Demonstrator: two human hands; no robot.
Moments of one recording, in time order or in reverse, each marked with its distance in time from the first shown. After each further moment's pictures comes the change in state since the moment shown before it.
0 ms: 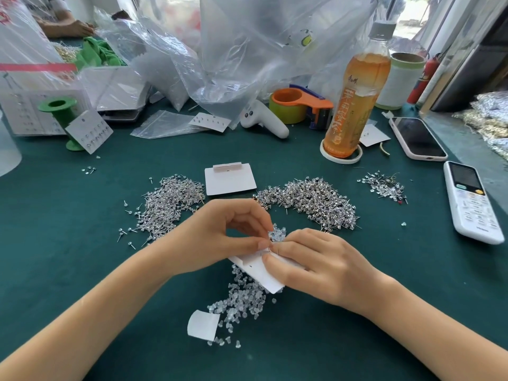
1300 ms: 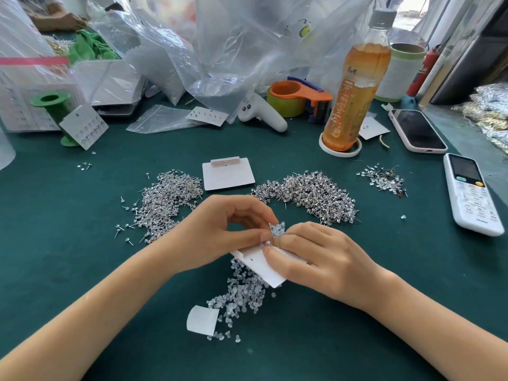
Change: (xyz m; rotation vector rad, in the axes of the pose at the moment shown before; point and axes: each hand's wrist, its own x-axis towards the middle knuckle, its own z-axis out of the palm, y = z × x) left_hand 0.000 -0.003 0.004 -0.050 0.023 -0.014; right_hand 0.000 -0.001 -0.004 0.021 0.000 0.023
